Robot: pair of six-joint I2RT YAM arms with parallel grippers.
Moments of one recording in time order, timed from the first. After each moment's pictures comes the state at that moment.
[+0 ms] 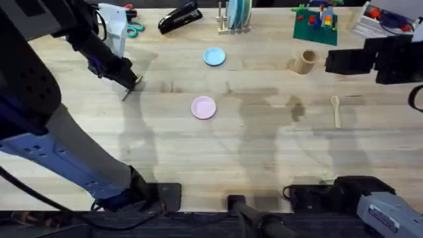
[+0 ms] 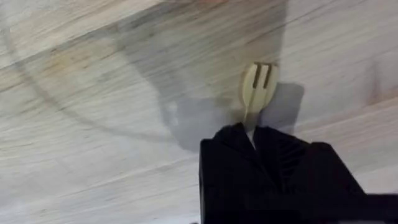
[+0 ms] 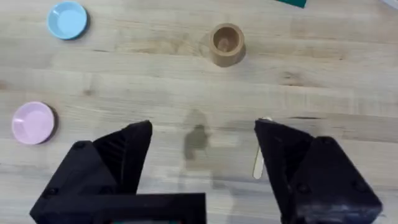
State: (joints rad) left arm 0.31 1.93 1.37 -0.98 0.08 0.64; right arm -0.01 0.93 1.09 -0.99 -0.06 -0.02
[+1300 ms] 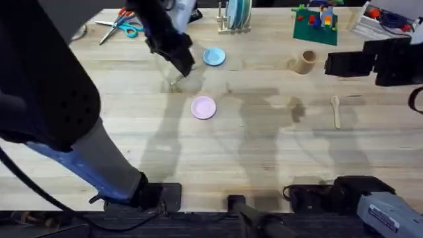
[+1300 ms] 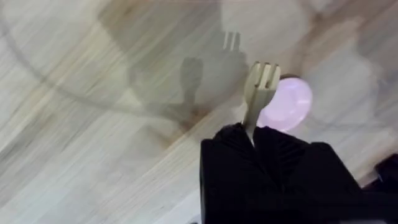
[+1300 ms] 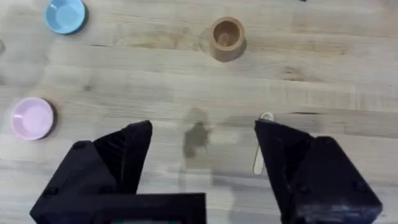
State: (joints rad) left arm -0.17 1.88 1.62 -1.29 0.25 0.49; right arm -0.01 0.93 1.09 -1.01 -0.06 -0.02
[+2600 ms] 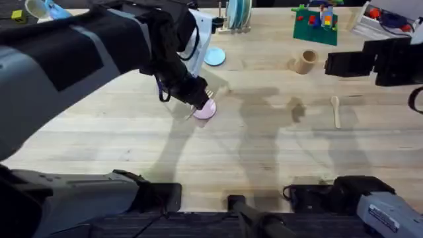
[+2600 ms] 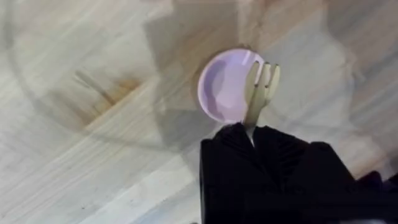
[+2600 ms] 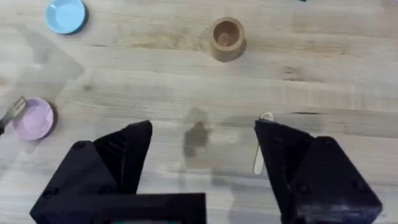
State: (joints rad) left arm -0.36 1.51 1.07 -1.00 0.23 0.18; right arm -0.01 0.93 1.09 -1.01 -0.06 -0.02
